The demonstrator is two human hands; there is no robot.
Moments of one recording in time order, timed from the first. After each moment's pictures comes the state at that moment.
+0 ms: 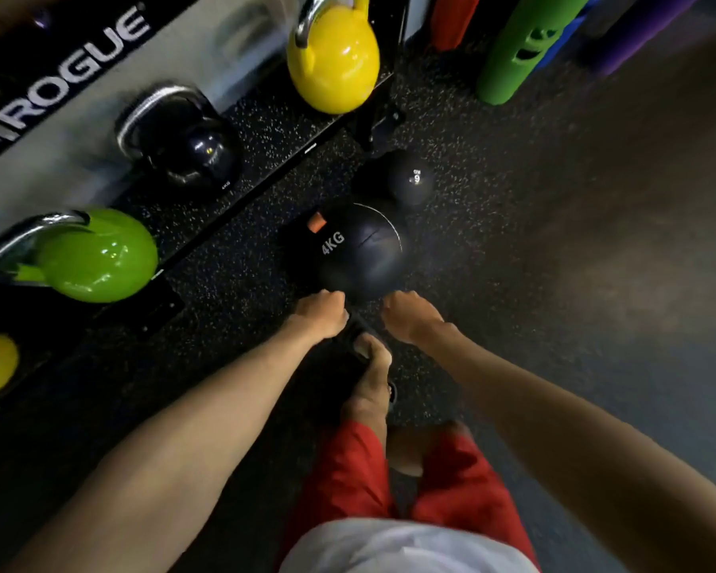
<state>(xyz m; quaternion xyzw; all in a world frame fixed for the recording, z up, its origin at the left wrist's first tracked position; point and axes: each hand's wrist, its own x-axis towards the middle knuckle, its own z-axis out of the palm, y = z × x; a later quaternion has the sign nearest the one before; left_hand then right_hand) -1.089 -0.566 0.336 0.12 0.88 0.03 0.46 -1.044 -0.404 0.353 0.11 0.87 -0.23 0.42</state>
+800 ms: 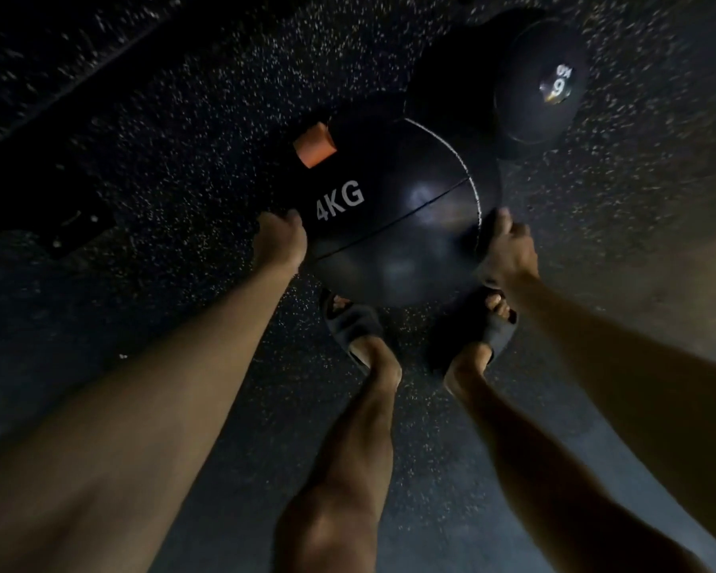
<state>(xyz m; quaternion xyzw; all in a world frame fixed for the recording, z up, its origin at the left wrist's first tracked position) -1.190 -0.594 -0.047 -0.46 0.76 0.32 0.32 -1.176 -0.294 -0.047 0.45 0.74 -0.38 0.32</state>
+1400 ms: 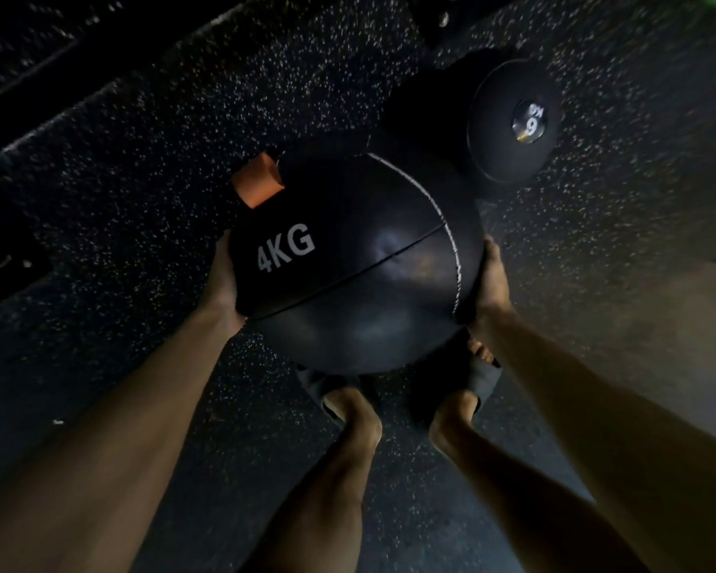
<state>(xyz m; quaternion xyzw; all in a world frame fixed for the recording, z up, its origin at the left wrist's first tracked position) -1.192 -0.608 -0.083 -0.48 0.51 0.66 0.28 -1.178 -0.289 -0.117 0.53 0.49 -0.67 0.18</state>
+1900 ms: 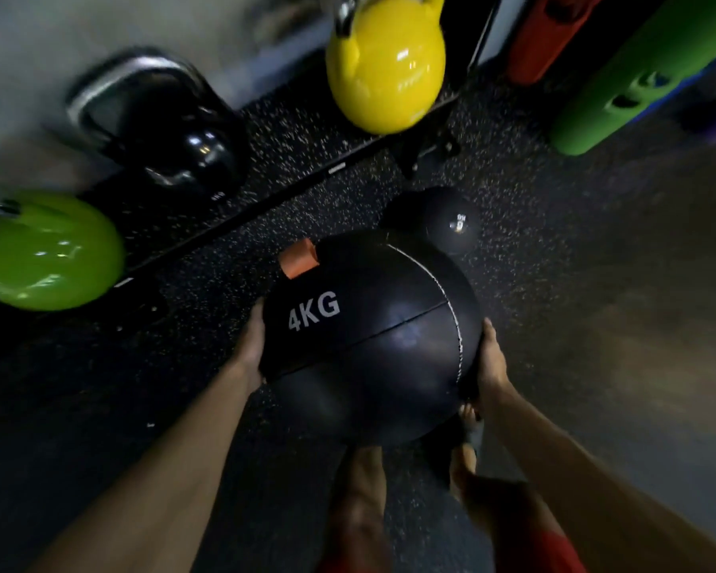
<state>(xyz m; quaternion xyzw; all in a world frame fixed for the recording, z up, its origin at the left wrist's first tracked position) -1.138 -0.620 0.191 -0.47 0.54 0.62 0.33 -1.095 -0.289 0.155 0.56 0.51 -0.64 0.18</state>
